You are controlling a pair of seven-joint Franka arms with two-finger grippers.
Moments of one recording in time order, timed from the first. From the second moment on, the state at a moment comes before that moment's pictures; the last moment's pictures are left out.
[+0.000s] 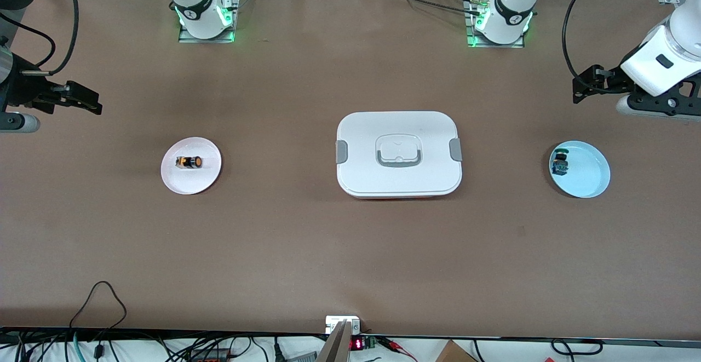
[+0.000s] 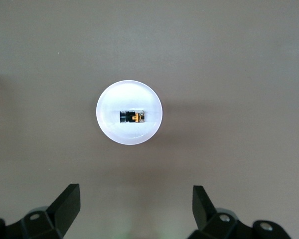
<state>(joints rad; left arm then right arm) -0.07 -0.01 0.00 -1.64 0.03 1.55 0.02 0.18 0.09 -0.19 -1.53 -0.01 1.53 -0.01</state>
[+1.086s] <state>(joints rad) -0.07 -0.01 0.00 -1.64 0.03 1.55 0.02 0.23 0.19 -0.19 -1.53 -0.01 1.60 -0.01</state>
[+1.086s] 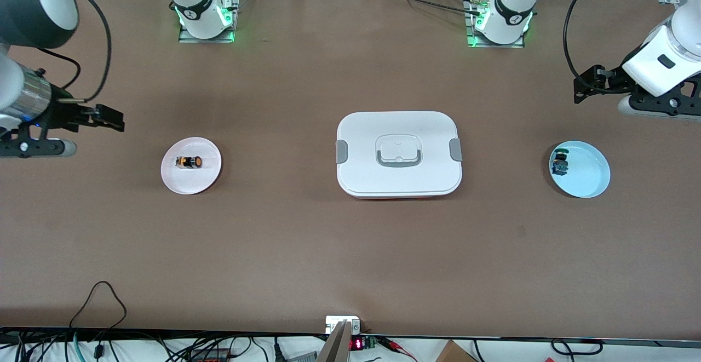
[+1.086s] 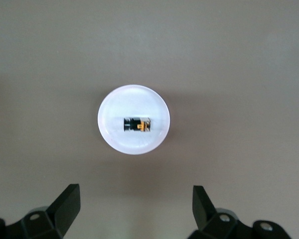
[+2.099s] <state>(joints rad) -0.07 -0.01 0.00 -1.64 0.03 1.55 0.02 0.24 0.34 -0.19 -1.65 -0.01 1.81 -0.01</state>
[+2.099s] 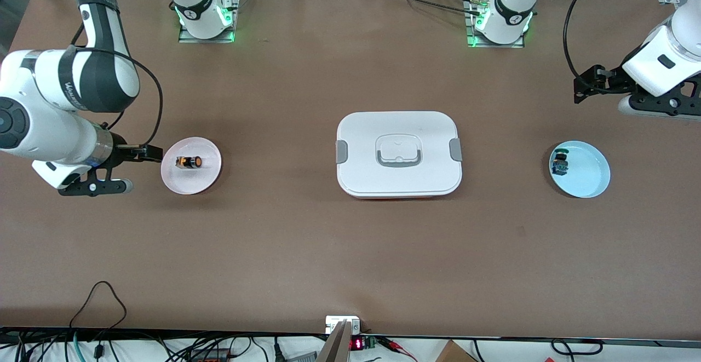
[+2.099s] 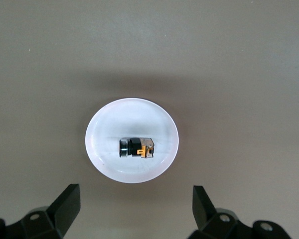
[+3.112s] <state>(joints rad) -0.07 -0.01 0.00 -1.64 0.03 1.55 0.02 0.24 0.36 -0.19 -2.00 0.06 2.26 -0.01</state>
